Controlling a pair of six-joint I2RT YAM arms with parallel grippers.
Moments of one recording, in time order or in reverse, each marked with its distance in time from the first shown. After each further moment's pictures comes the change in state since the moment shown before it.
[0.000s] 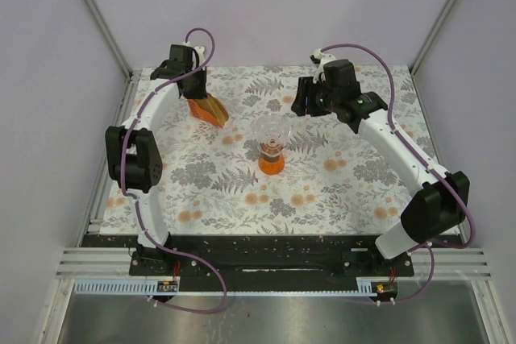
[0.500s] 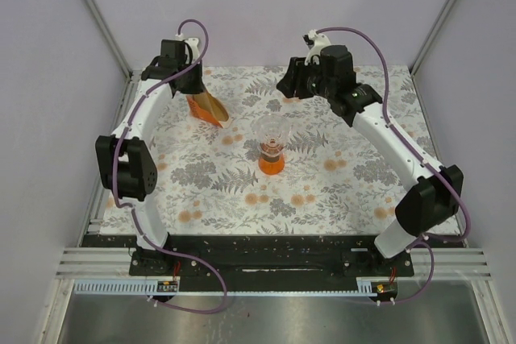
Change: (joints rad) left arm 0.009 -0.096 -0.016 0.001 0.030 -0.005; right arm 0.029 0.055 0.125 0.204 -0.103 0.034
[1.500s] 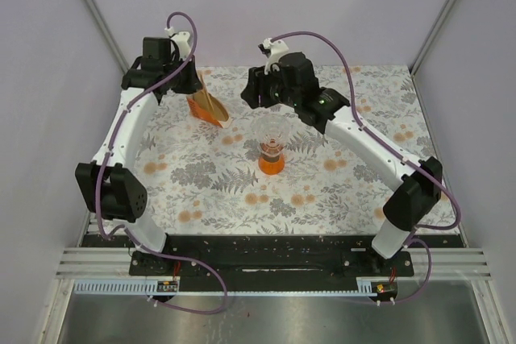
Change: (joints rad) left arm 0.008 -0.191 -0.053 -0.051 0.110 0.013; right arm 0.217 0.093 0.101 0.013 0.097 -0.043
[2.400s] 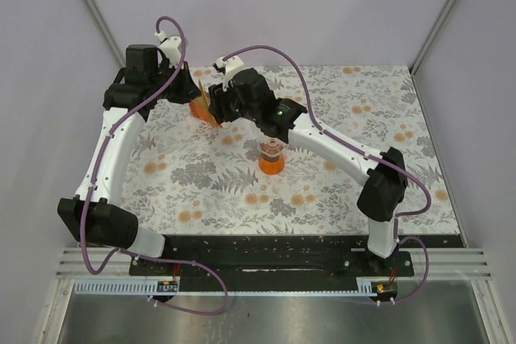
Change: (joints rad) left arm 0.000 -0.248 -0.112 -0.064 0.117 -0.006; right arm 0.216 0.193 0.166 0.028 0.175 -0.059
